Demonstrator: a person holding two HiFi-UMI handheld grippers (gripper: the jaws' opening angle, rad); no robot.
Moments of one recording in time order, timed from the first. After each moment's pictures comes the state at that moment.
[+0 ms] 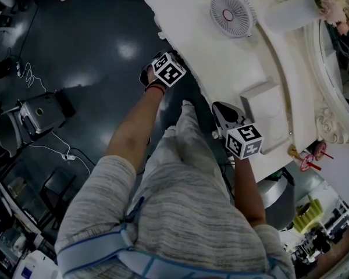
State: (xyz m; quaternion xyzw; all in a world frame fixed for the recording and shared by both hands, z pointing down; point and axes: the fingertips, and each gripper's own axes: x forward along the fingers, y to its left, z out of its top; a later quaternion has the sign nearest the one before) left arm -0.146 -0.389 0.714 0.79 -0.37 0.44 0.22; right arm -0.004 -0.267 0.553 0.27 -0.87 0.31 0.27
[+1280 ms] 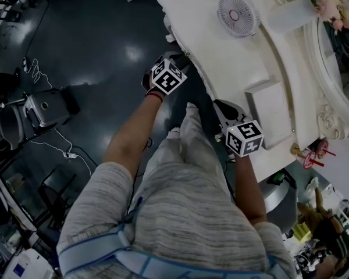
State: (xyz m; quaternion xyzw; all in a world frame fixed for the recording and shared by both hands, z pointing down) left arm -0.150 -0.351 0.656 0.82 -0.39 0.38 0.19; right arm -0.025 -0.244 0.533 0.25 -0.89 0.28 0.26
